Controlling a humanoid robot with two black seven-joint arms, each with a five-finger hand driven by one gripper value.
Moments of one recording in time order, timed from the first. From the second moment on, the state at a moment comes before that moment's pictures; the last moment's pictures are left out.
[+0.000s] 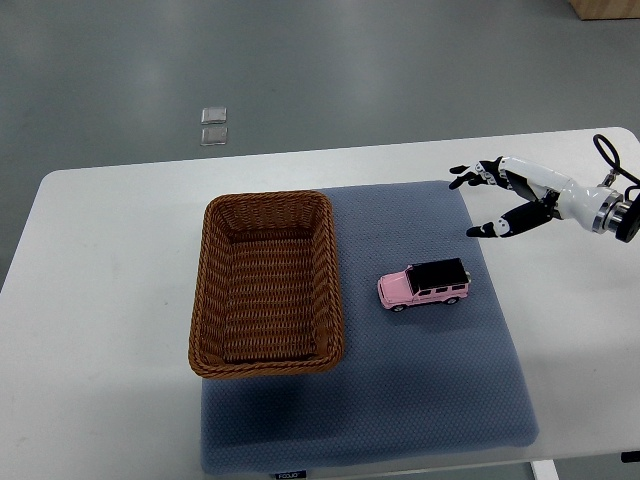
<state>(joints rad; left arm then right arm) -0.08 0.00 -0.06 -0.12 0.12 -0.03 -0.05 0.70 -0.69 0.48 1.02 -1.04 0.24 0.50</state>
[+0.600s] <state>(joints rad) -0.07 0.00 -0.06 -0.11 0.12 -0.03 -0.04 0.78 -0.66 0.32 1.12 -1.23 0.19 0.50</state>
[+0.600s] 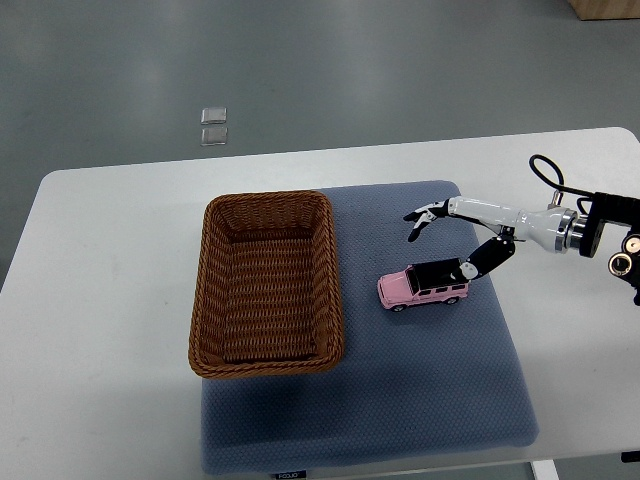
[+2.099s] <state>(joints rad) -0.07 0.00 -0.06 -0.12 0.12 -0.03 -0.04 0.78 -0.64 0.17 1.08 -1.32 0.03 0.51</state>
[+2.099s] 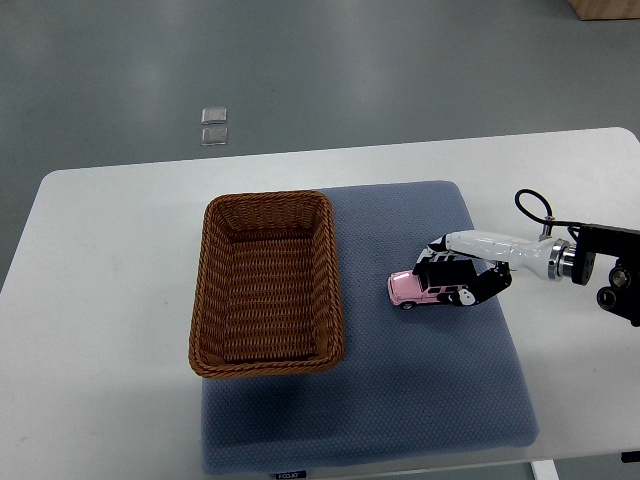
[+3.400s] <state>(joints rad) -0.07 0.00 -0.06 -0.13 0.12 -0.03 -0.04 1.07 -0.18 0.00 0.92 -1.30 -0.05 0.52</state>
